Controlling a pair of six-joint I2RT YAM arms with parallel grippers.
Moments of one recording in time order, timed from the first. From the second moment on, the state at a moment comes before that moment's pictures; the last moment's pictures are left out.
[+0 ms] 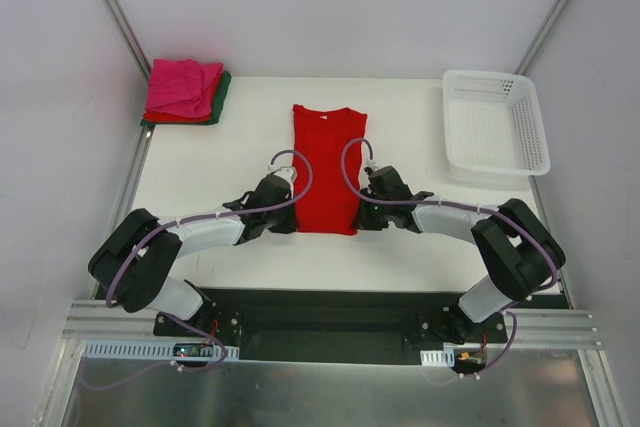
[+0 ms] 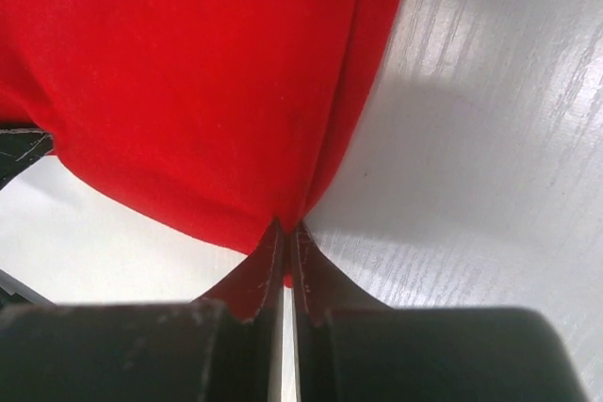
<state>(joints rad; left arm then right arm) -0.67 1.45 0.60 0.00 0.02 -0.53 0.65 1.58 0.73 -0.08 -0.16 0.63</state>
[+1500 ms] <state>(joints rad) -0.50 1.68 1.28 -0.20 -0.03 -0.31 0.39 1.84 1.45 -0.35 -0.24 0.44</state>
